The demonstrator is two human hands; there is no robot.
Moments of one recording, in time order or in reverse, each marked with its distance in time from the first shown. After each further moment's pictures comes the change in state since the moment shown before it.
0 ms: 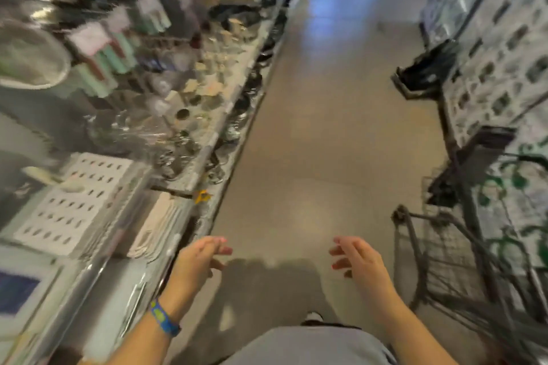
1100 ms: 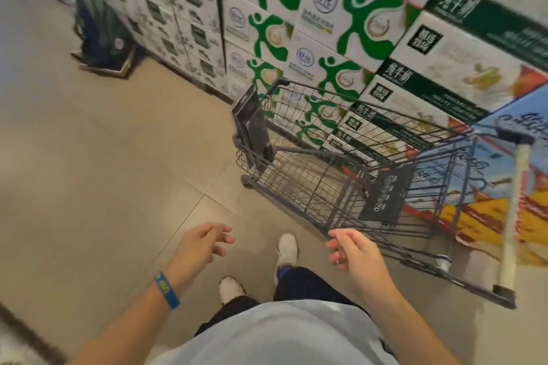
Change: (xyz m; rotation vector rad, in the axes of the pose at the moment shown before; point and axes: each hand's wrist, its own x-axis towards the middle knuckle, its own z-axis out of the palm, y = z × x) left_hand 0.278 0.233 0.488 0.775 -1.159 0.153; right_hand 0.142 -0.012 -0.190 0.597 1.038 0.396
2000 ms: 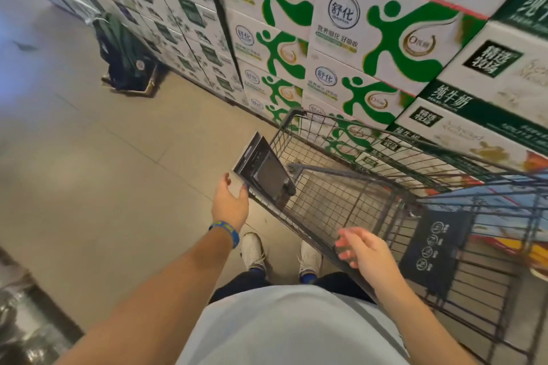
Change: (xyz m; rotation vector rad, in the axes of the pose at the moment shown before) left_hand 0.224 0.157 0.047 0.294 0.443 0.075; right_hand 0.183 -0.091 0.005 -0.018 -0.108 0.099
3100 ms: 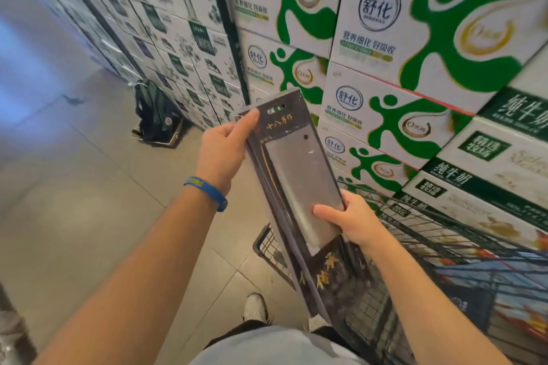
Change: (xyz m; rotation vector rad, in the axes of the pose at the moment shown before) left_hand -0.005 0.244 -0.138 -0.491 -0.002 0.455; right_hand 0.055 -0.198 0.005 -0.080 -0.279 -0.406
